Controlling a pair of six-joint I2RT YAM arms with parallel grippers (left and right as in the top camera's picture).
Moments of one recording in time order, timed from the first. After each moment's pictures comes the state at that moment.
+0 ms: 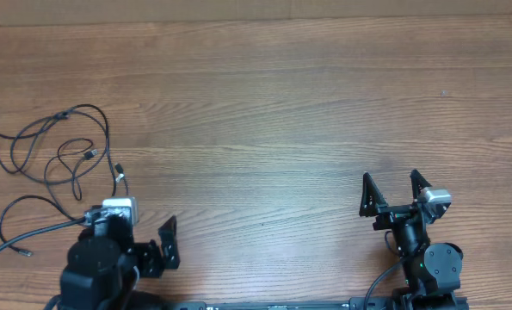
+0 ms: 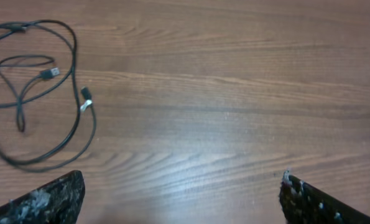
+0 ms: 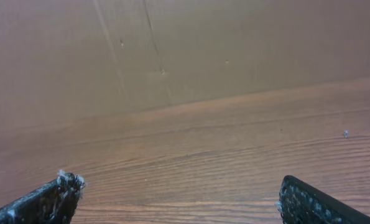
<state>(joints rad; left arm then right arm) -0.27 0.43 0.90 -1.13 -0.11 -0.28 0.12 0.01 0.02 -0.03 -0.02 0.23</state>
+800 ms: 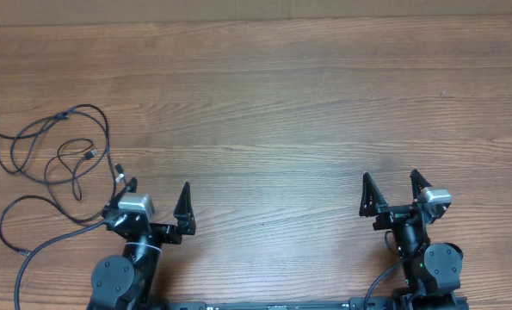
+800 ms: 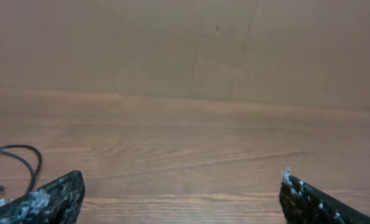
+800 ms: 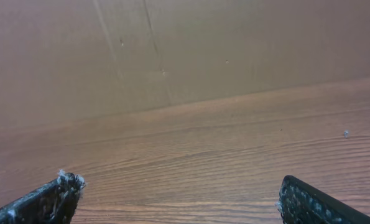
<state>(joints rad) -0.26 0.09 0.30 -0.30 -0.12 -0.16 0.12 0.01 0.02 -0.03 -0.02 0.23</state>
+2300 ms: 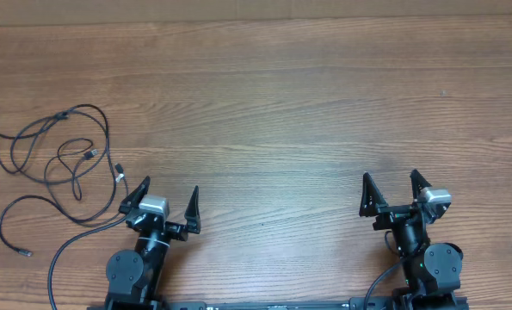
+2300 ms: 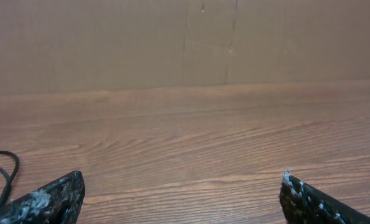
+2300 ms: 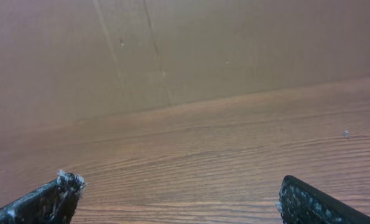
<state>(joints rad) -0.12 0.01 0.01 -0.06 0.10 -0.04 0.12 0.01 0.02 -0.03 -0.02 0.23</state>
